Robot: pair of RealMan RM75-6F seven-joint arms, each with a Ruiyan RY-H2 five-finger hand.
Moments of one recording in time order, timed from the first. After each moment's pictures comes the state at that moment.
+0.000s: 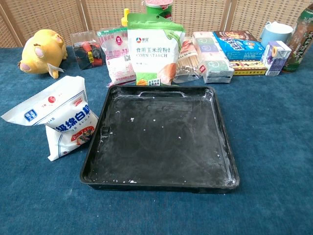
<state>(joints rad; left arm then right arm) -0.07 -1.01 -0.02 -1.79 1.53 1.51 0.19 -0.03 -1.01 0.07 -1.68 -1.61 1.68 0.09</state>
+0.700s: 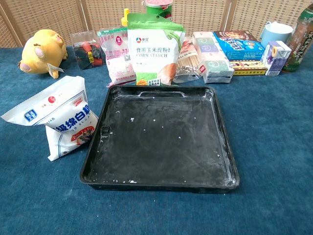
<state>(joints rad) -0.21 -1.23 -0.03 -1.62 1.49 1.23 -0.17 -0.04 -0.99 0.07 -1.69 -1.60 1.68 0.14</state>
